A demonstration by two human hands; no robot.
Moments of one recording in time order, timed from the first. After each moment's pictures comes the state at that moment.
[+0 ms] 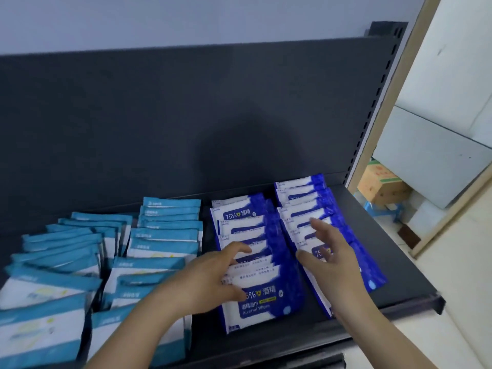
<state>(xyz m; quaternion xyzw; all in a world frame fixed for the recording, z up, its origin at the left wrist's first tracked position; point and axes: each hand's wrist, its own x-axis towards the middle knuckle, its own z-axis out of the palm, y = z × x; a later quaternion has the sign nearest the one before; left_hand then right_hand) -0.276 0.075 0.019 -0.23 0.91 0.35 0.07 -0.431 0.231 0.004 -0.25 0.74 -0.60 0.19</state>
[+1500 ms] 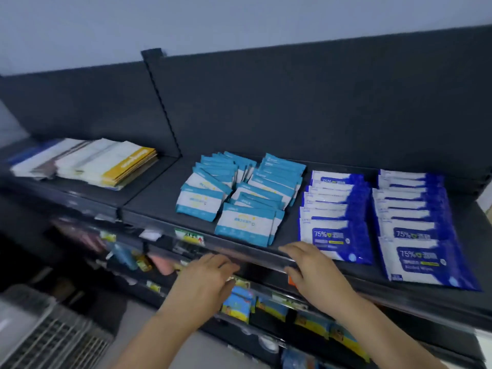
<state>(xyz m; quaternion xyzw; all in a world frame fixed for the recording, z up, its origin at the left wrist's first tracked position) -0.093 0.226 -0.016 -0.42 0.90 -0.06 -0.09 -0.332 0.255 -0.021 -0.76 0.60 -0.20 0.13</state>
